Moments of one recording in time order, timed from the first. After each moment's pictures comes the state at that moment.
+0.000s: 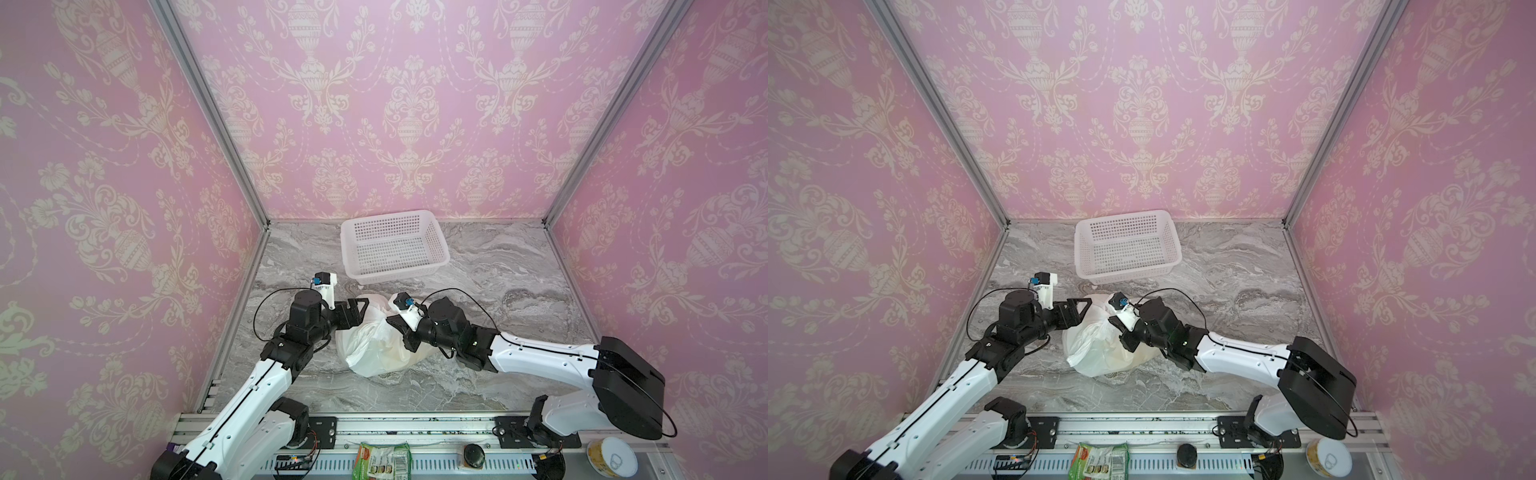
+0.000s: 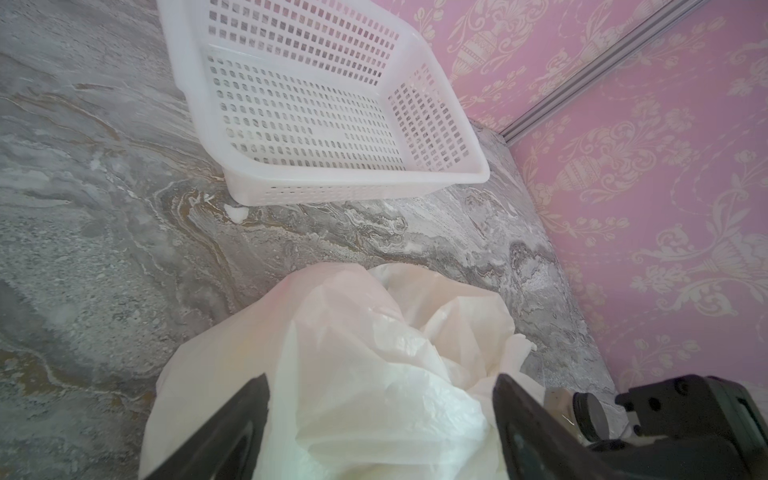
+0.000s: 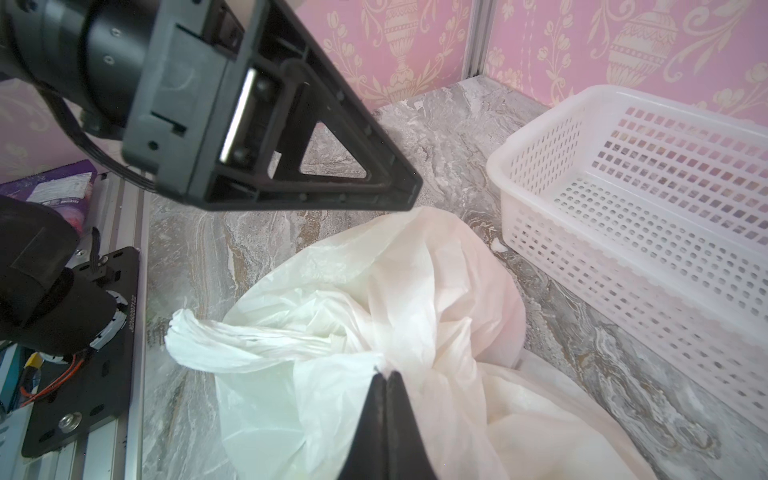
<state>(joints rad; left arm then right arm) -0.33 0.88 0.52 -0.14 0.29 -0.57 0.96 1.42 0.74 0.31 -0.08 0.00</state>
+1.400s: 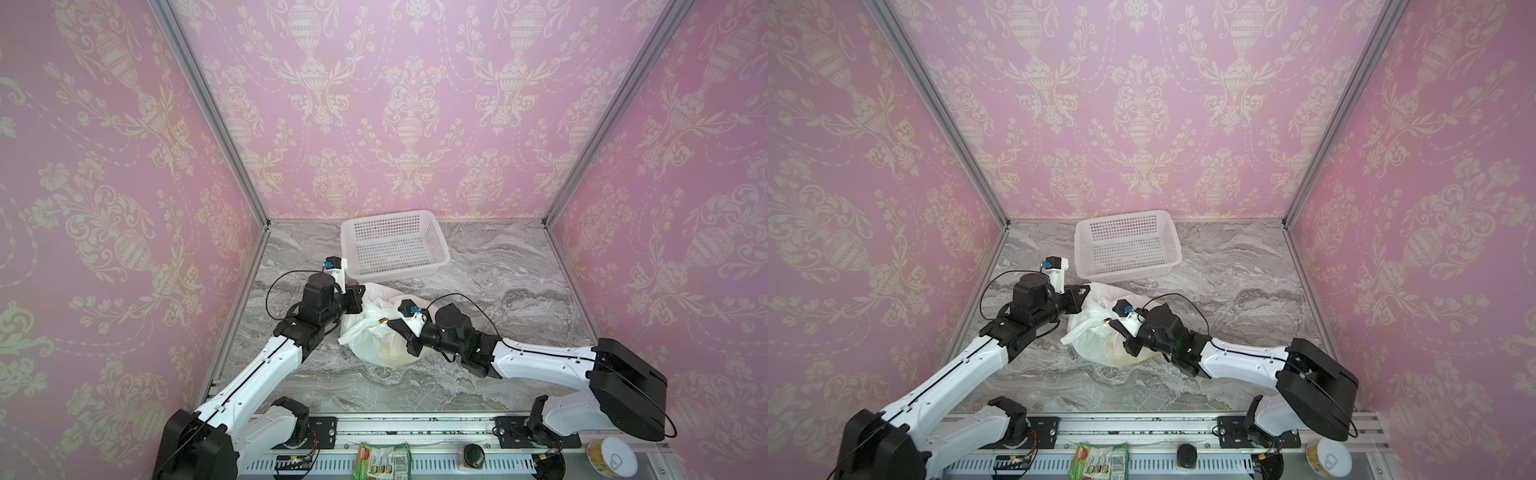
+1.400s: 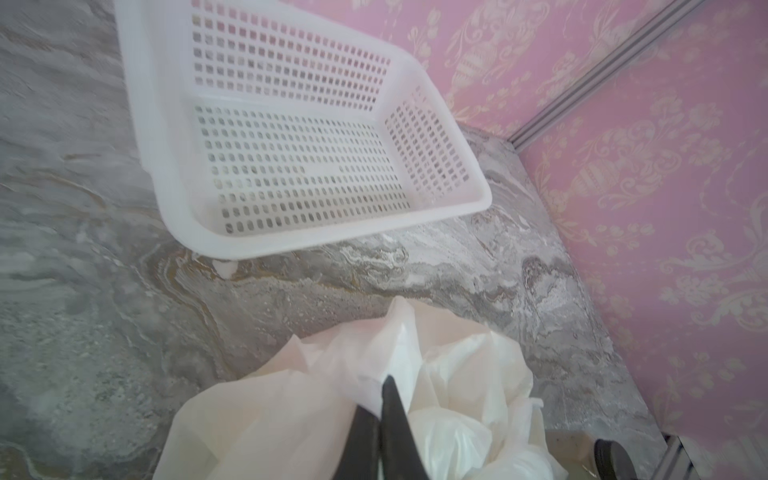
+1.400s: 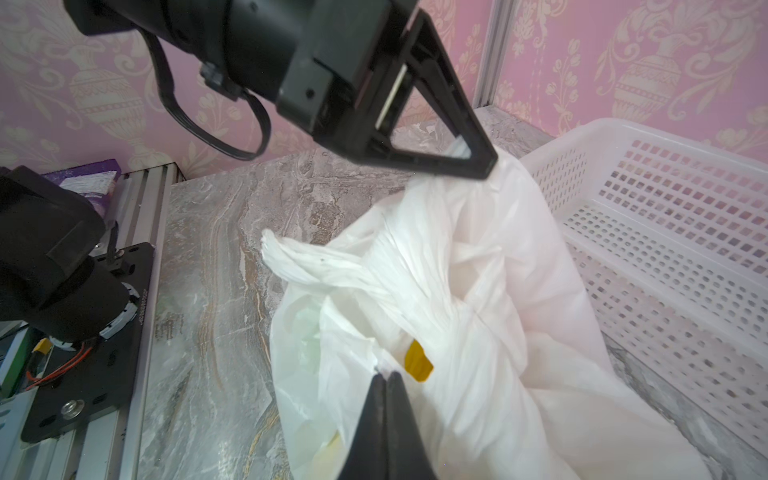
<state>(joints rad) -0.33 1.02 0.68 -0.11 0.19 -0.52 0.94 1.41 0.64 0.48 -0.10 -0.04</state>
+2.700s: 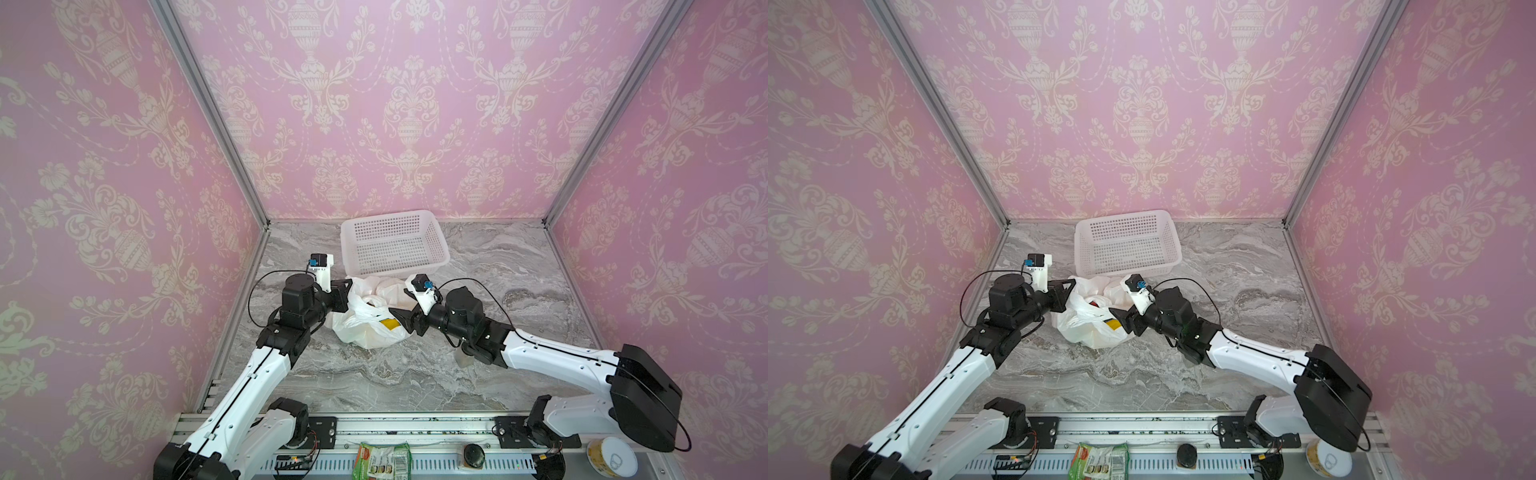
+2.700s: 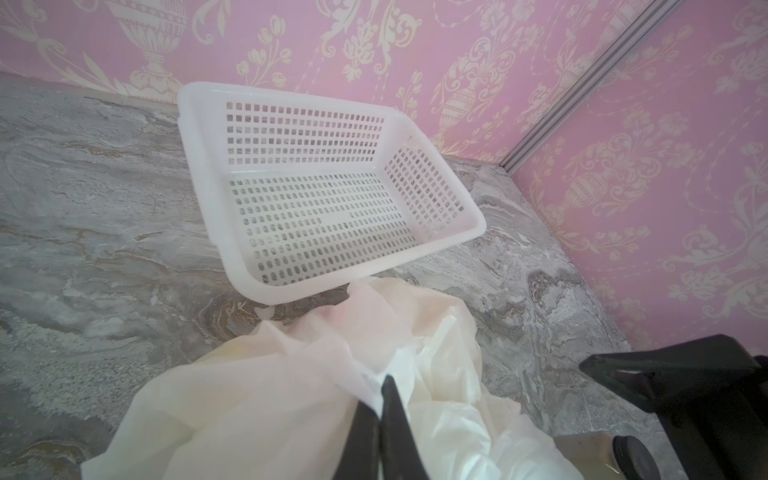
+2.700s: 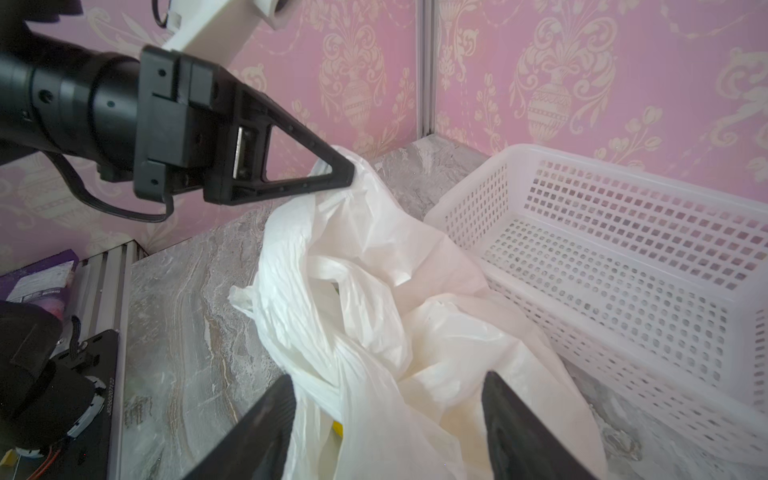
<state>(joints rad) -0.24 0.92 0.65 -0.11 0.28 -0.37 0.87 1.37 0.76 0.34 -0.09 0.06</state>
